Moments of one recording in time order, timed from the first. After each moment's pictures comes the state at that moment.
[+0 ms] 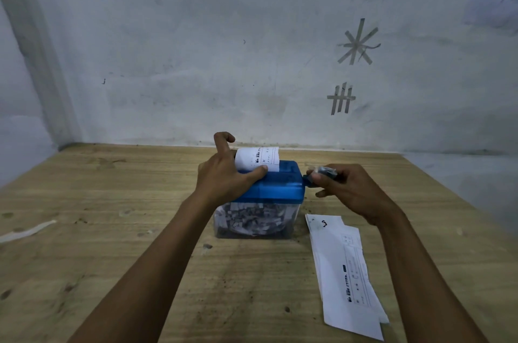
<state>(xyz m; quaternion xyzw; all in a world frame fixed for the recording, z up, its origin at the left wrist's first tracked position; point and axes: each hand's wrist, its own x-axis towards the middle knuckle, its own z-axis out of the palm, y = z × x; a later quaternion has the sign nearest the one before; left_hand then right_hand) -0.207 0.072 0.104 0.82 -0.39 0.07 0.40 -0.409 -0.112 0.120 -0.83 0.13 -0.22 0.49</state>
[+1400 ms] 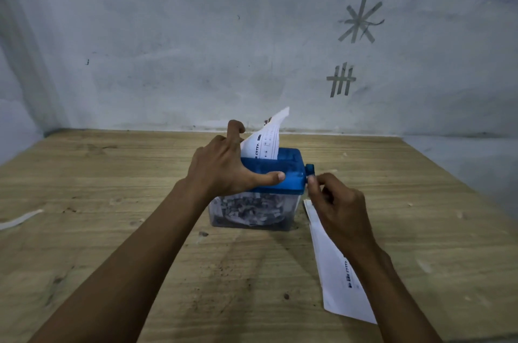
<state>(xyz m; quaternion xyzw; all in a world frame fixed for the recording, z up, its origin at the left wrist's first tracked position) -0.215 0.072 0.112 0.85 -0.46 0.10 0.24 -0.411 -0.056 0.066 -0.85 0.12 -0.47 0.21</state>
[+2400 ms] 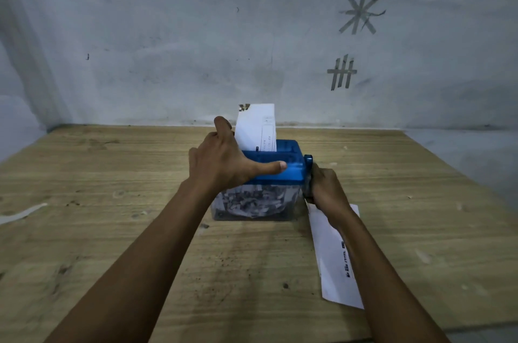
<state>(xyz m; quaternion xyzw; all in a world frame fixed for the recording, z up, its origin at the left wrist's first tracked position) -0.230 0.073 0.111 0.89 -0.35 0.08 0.27 -0.372 -0.079 0.059 -0.76 0.36 -0.25 0.48</state>
